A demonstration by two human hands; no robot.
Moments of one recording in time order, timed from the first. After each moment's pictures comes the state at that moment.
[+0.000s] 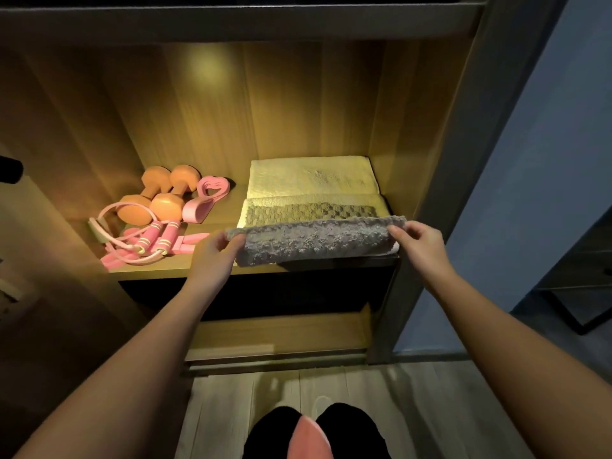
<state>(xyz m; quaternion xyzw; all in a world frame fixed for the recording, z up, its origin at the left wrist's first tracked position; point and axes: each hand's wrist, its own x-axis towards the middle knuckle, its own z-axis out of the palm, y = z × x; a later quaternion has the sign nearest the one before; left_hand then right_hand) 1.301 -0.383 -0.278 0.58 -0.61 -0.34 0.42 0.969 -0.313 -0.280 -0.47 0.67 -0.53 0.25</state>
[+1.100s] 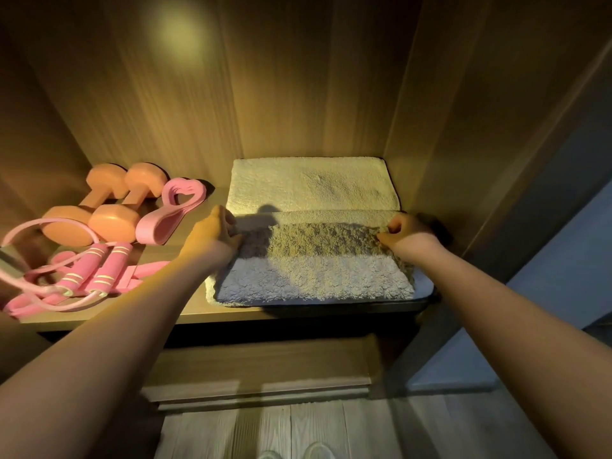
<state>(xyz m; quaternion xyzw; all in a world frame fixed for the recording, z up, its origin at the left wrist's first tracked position) 1.265 -0.545 -0.293 0.62 -0.72 -0.24 0.19 0.952 -0.477 -0.295 -0.51 0.80 -0.23 0.23</state>
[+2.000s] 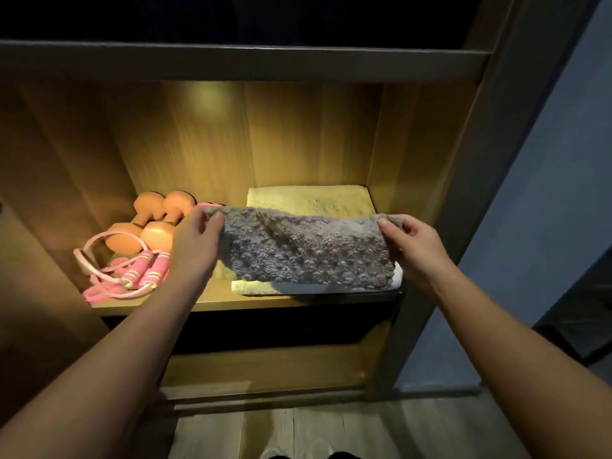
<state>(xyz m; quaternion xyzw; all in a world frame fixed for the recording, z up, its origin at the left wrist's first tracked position) 1.296 -0.427 -0.214 0.52 -0.57 -0.34 0.54 0.982 -0.352 -0.222 -0.43 0.52 -0.62 0.40</state>
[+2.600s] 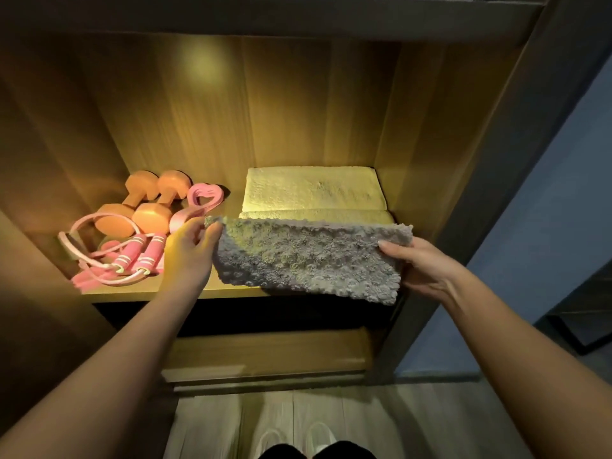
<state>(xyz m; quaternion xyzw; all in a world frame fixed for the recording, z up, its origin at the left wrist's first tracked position) 1.309 -0.437 -0.267 0.57 -0.62 -0.23 0.48 0.971 -0.359 -0.261 -0.32 0.49 -0.52 0.63</state>
